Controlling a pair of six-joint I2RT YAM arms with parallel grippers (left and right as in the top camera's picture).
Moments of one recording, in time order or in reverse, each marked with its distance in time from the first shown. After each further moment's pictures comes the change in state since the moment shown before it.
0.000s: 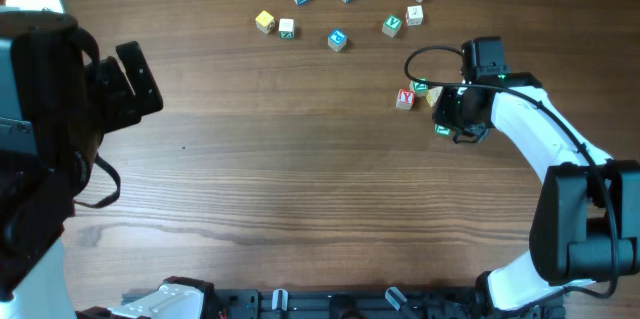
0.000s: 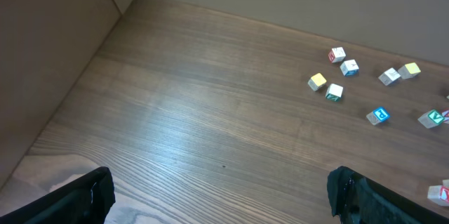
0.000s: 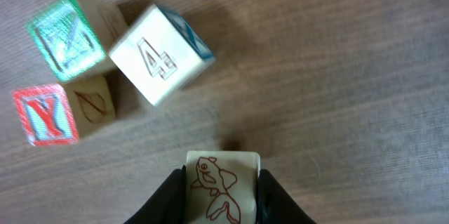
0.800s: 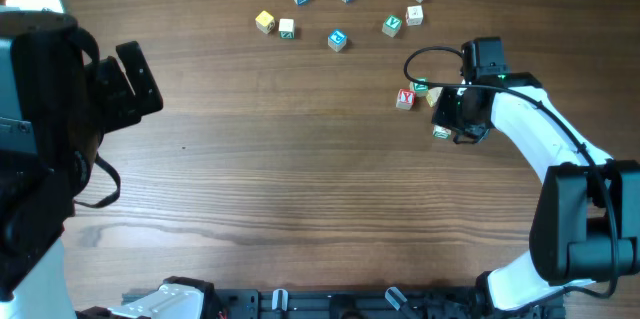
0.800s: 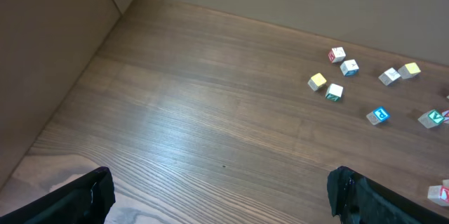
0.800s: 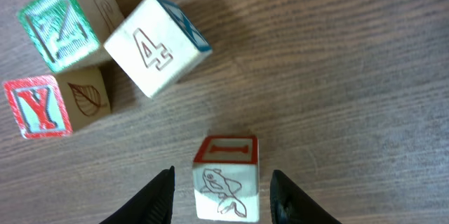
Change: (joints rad) left arm 0.000 0.000 0.000 0.000 0.000 0.000; right arm 0.000 0.000 0.000 -0.028 0.000 -0.015
